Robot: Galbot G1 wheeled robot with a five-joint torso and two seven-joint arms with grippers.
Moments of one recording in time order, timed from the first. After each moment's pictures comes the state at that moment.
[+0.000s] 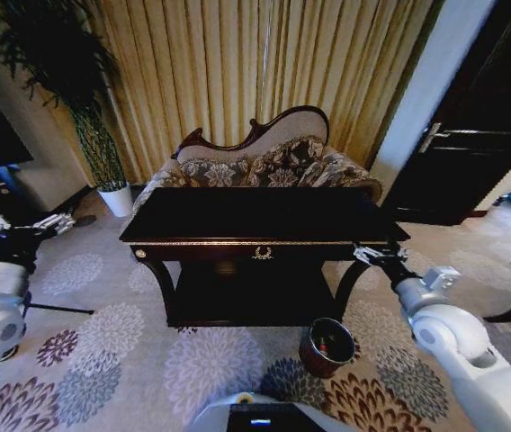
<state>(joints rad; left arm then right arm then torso) 1.59 -0.77 -1.17 -2.17 -0.86 0.10 -0.17 -1.56 0.83 0.84 2.19 0.84 -0.24 0.24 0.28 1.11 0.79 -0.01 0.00</state>
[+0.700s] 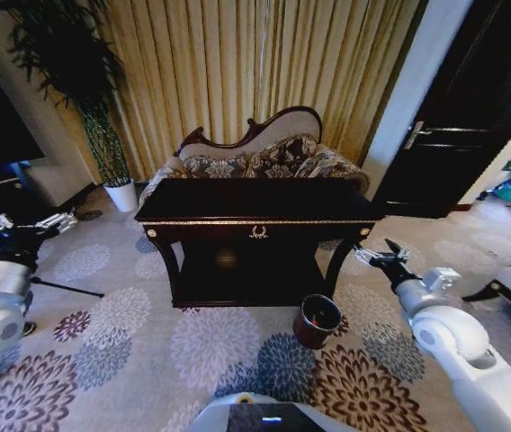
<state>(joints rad) 1.59 -0.76 -1.17 -2.18 -0.86 0.09 -0.17 -1.57 0.84 0.85 2.18 0.84 -0.23 0.24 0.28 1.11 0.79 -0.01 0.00</state>
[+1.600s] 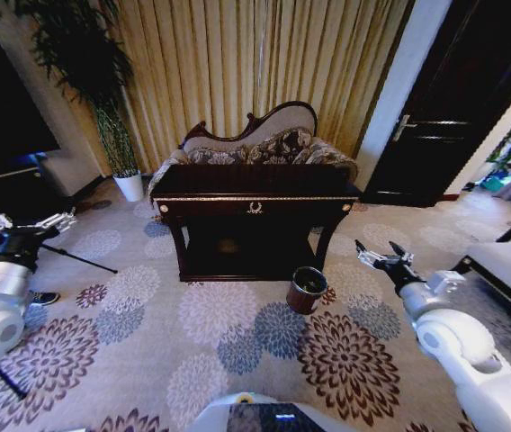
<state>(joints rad) 1.60 -0.77 -1.18 -2.19 -0.86 0.09 -0.16 -1.60 0.85 0.87 2.18 0.84 -0.23 0.24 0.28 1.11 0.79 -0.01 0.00</state>
